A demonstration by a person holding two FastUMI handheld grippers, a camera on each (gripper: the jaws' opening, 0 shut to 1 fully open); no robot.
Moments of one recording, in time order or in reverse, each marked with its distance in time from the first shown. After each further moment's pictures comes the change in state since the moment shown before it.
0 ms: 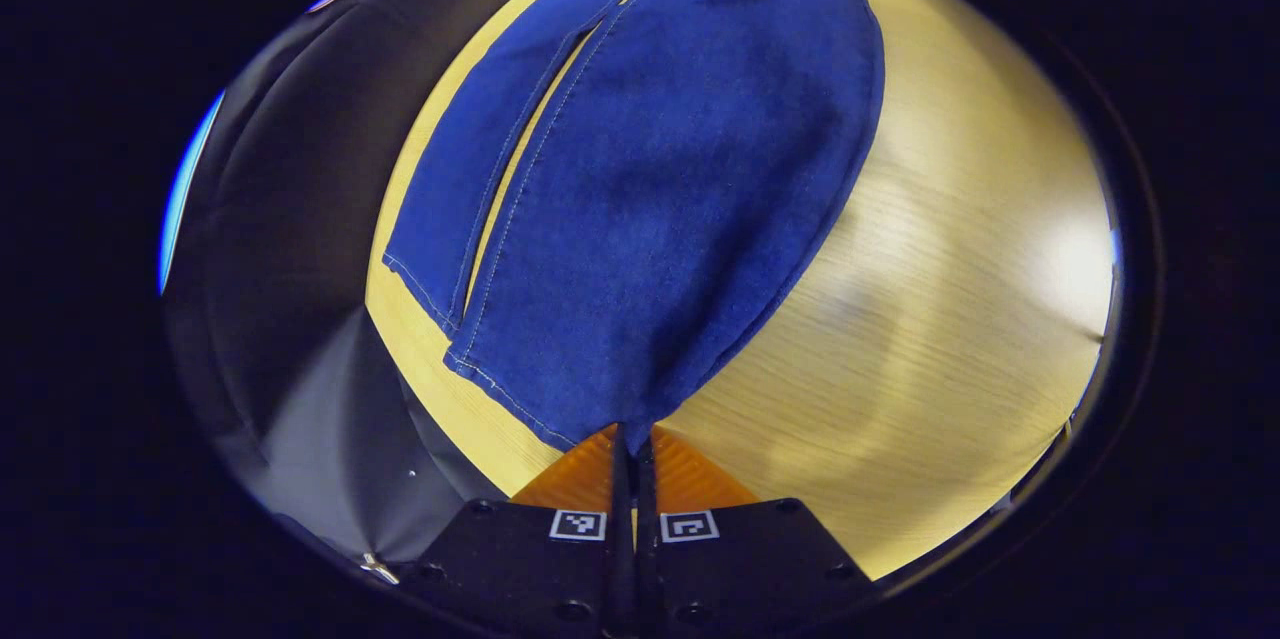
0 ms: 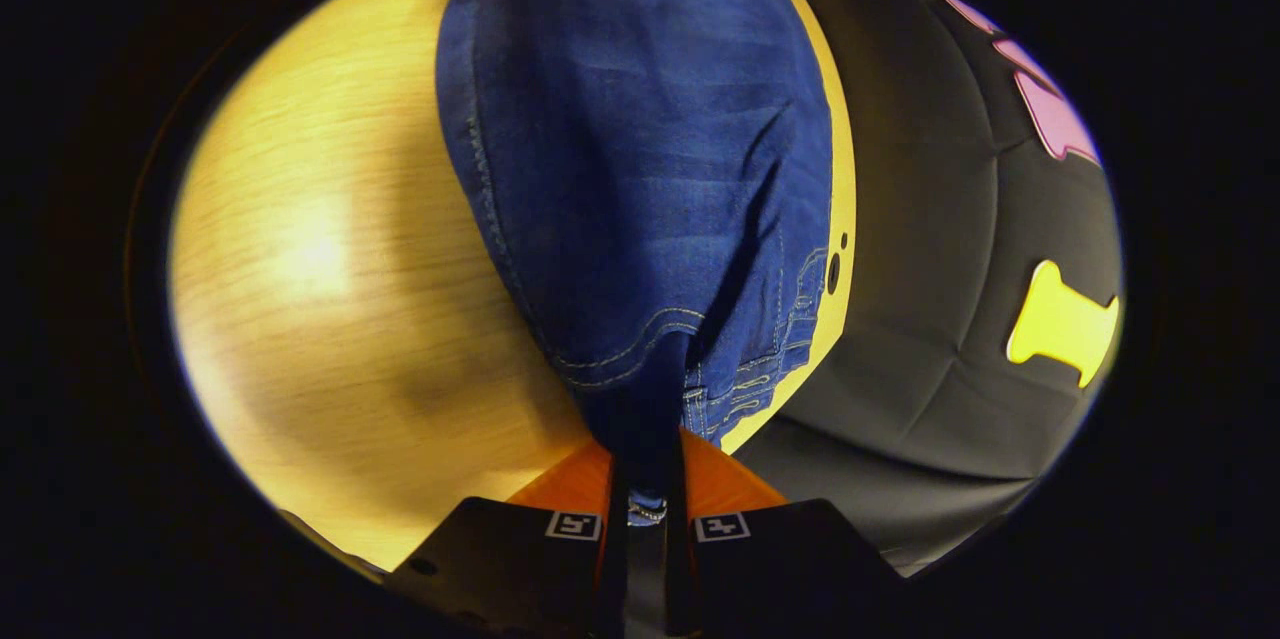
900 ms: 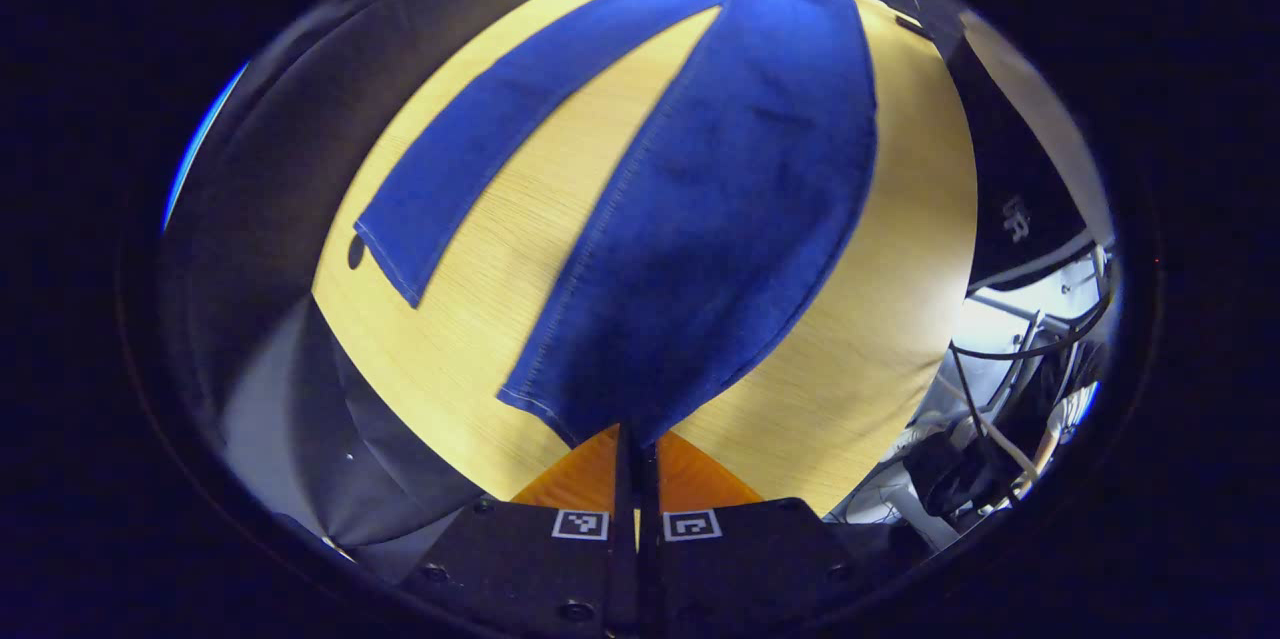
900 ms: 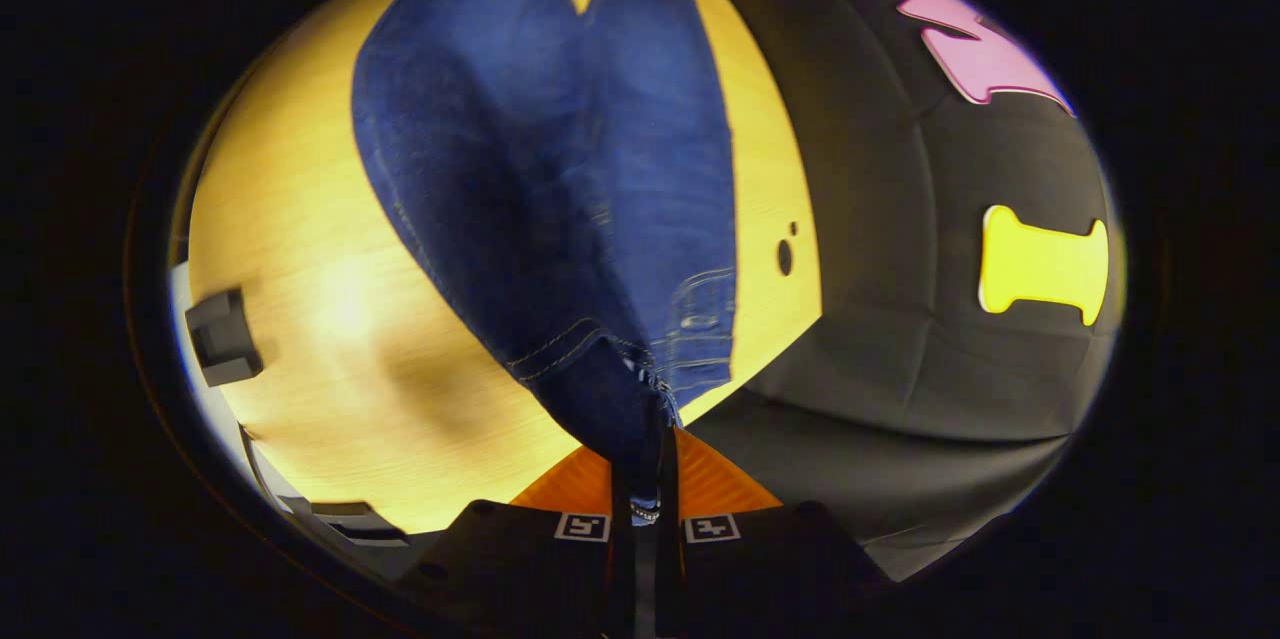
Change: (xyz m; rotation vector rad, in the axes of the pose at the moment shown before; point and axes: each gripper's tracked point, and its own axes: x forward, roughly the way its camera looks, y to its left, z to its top) left arm -0.056 0.072 0.050 -0.149 -0.078 -0.311; right arm -0.039 -0.150 0.014 0.142 -0.108 0.021
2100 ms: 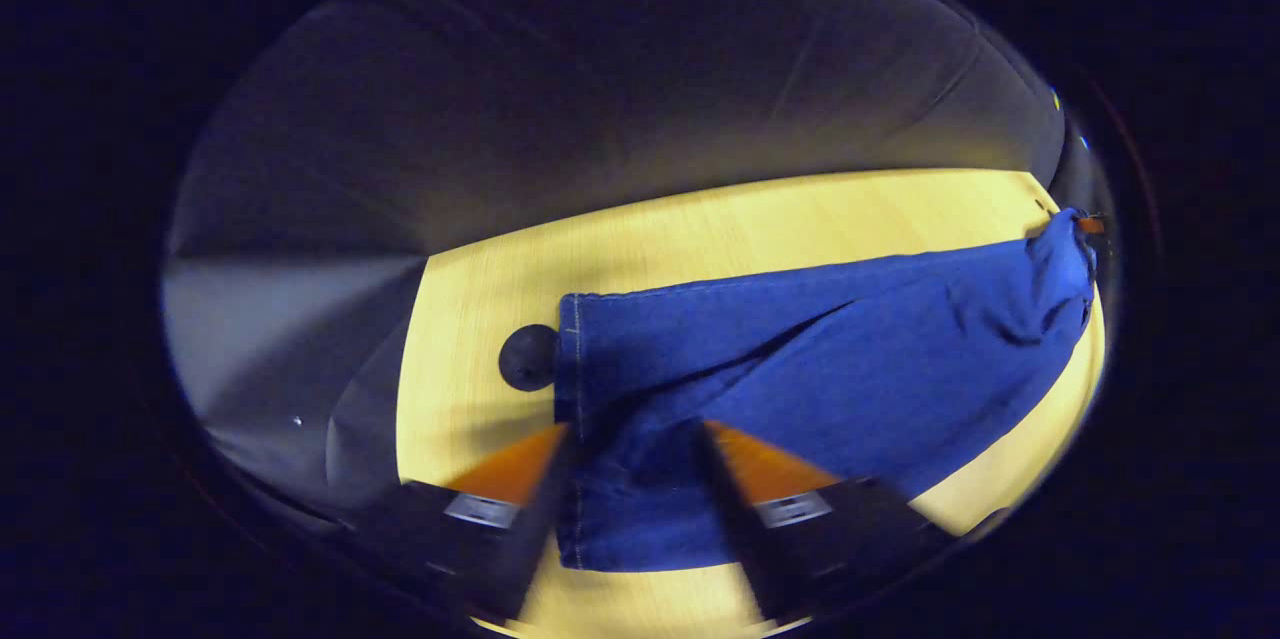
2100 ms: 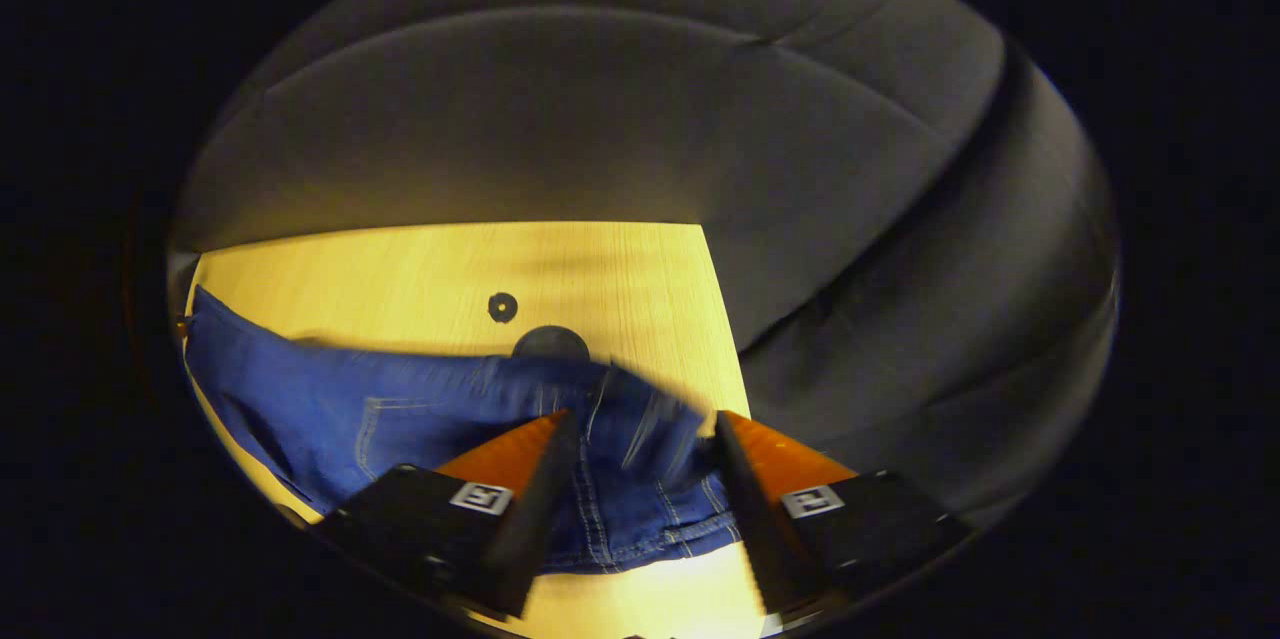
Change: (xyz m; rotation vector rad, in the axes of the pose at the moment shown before) left arm 0.095 0.279 0.191 -0.838 -0.296 0.288; right arm 0.068 -0.196 0.058 1.334 0.084 -0.083
